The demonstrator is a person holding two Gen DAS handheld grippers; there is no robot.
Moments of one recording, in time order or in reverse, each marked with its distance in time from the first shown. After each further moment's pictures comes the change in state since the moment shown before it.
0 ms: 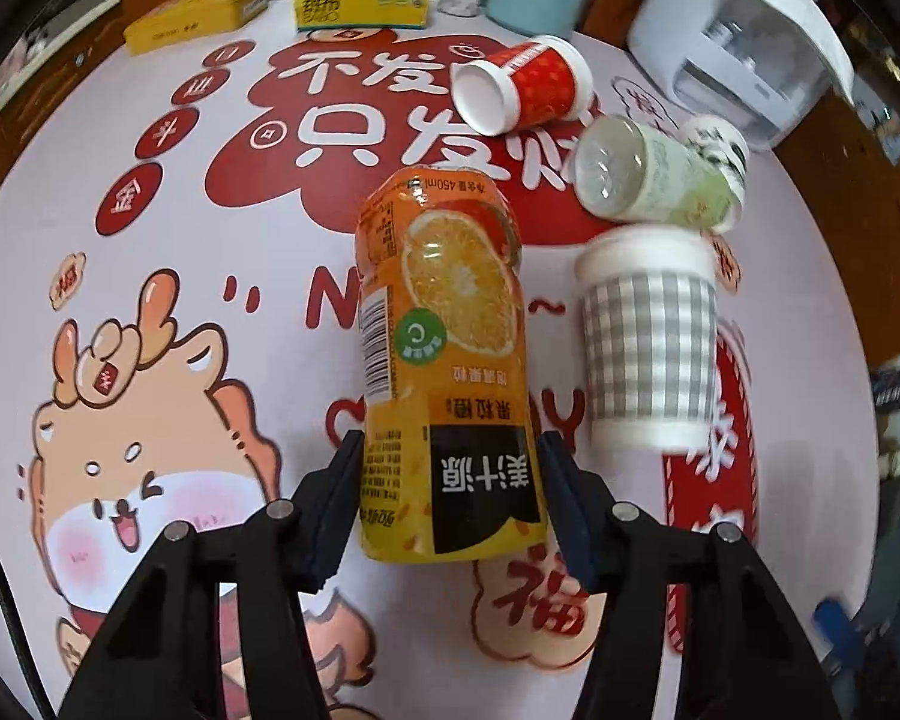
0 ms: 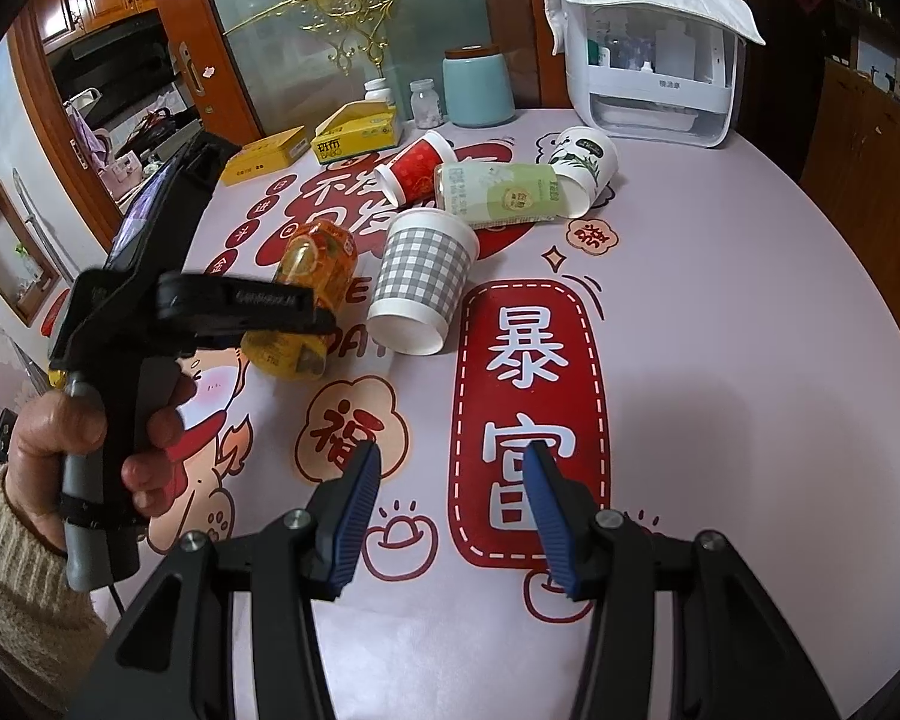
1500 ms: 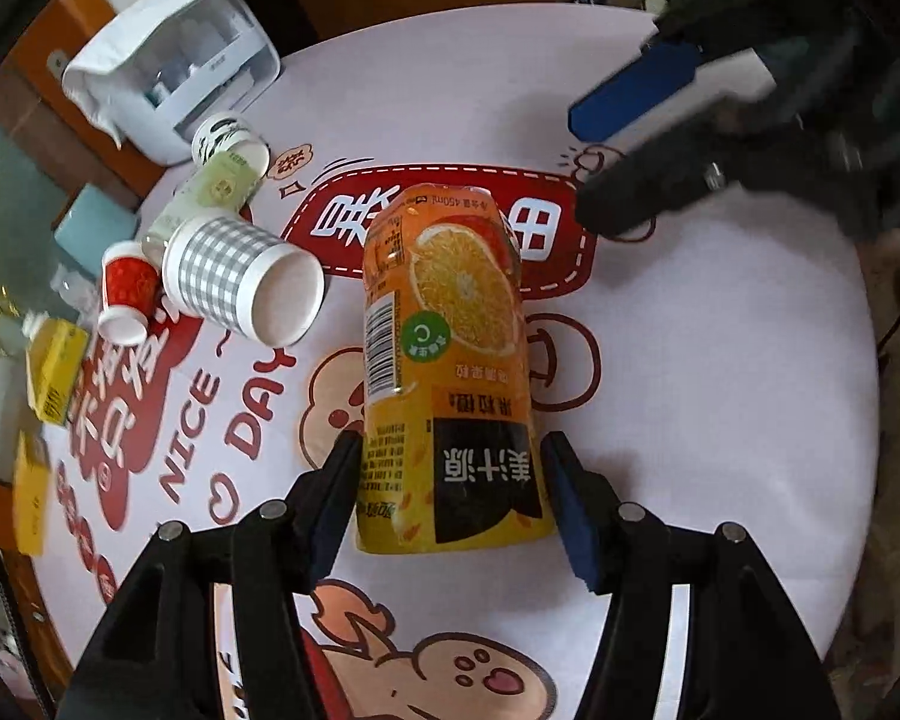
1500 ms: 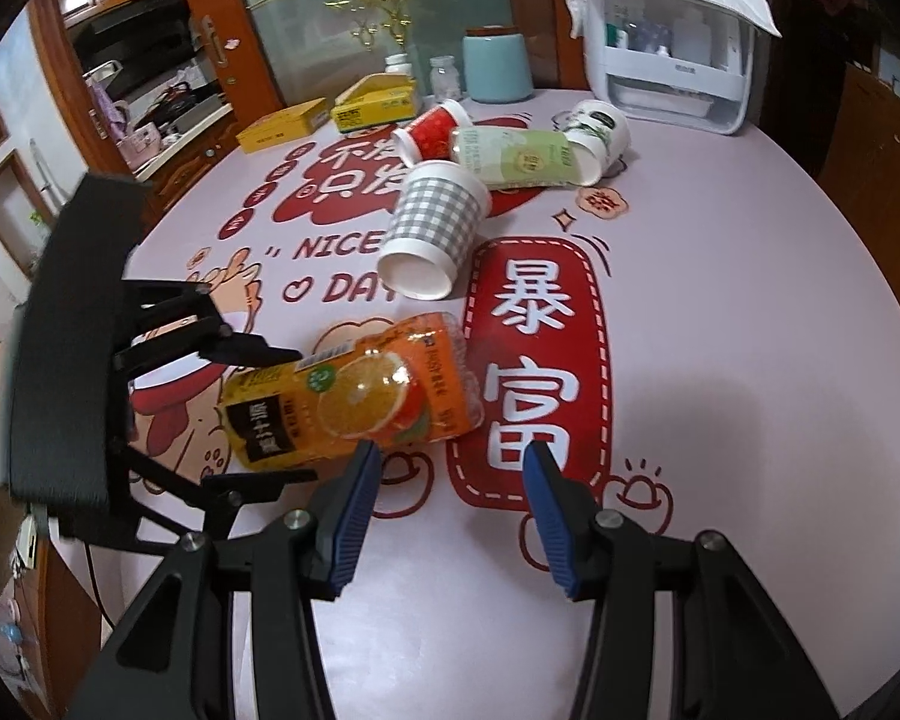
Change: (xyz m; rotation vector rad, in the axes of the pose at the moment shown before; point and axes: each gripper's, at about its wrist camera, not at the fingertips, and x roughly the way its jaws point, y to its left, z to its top) left arm -0.038 -0.076 -0.128 1.220 -0.076 -0.101; right arm -0.004 -0.003 -0.028 -0.062 0.037 0.039
